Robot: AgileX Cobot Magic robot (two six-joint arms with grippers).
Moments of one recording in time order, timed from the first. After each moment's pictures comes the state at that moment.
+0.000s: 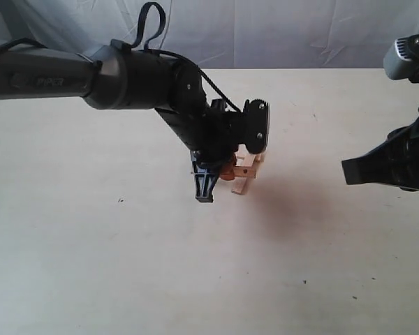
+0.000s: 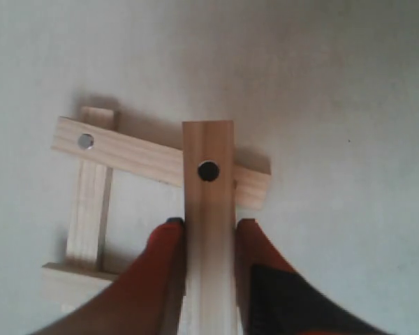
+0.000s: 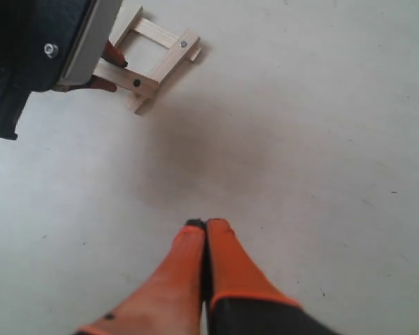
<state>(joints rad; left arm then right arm) -0.54 2.11 -1.48 -0.28 0.61 1.28 0.56 0.98 -0.74 -0.15 0.76 0.33</state>
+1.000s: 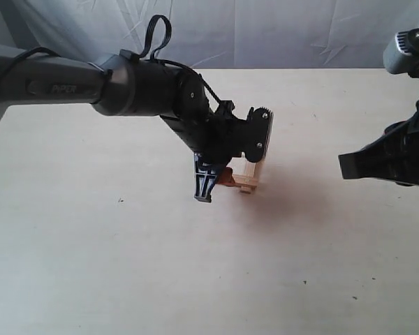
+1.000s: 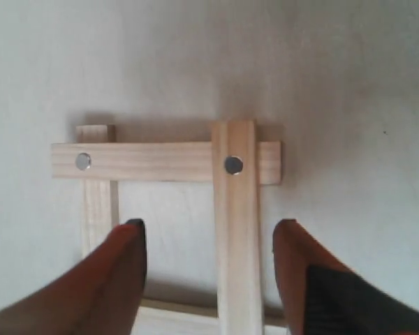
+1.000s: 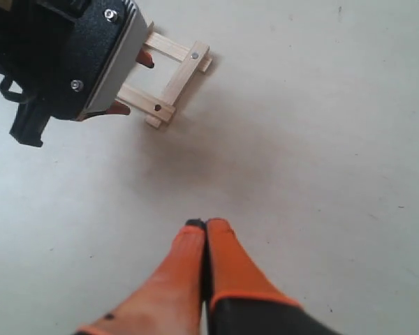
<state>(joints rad) -0.54 2.15 -1.49 -0.29 0.54 1.40 0.56 0.98 -0.74 -0.14 0.73 0.33</state>
